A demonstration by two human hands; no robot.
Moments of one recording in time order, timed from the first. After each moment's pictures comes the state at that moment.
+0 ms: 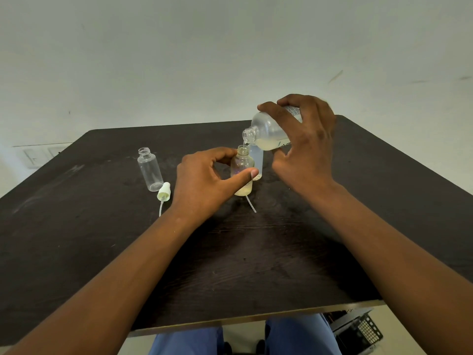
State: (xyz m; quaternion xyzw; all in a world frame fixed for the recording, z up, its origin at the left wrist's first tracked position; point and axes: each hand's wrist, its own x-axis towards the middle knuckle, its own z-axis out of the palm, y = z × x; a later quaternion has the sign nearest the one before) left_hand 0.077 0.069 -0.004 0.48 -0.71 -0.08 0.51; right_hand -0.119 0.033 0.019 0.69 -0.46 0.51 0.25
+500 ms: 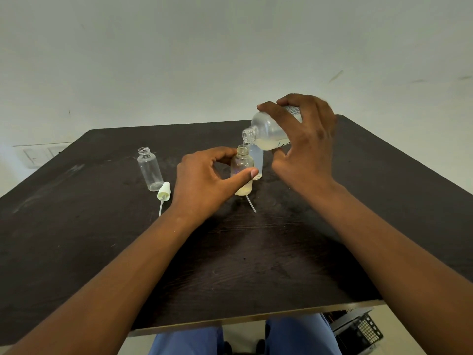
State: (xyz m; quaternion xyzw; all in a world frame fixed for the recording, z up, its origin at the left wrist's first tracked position) left_hand 0.077 0.068 -0.004 0.49 -0.71 -0.08 0.50; right_hand -0.119 0.032 0.019 0.69 -0.46 0.50 0.25
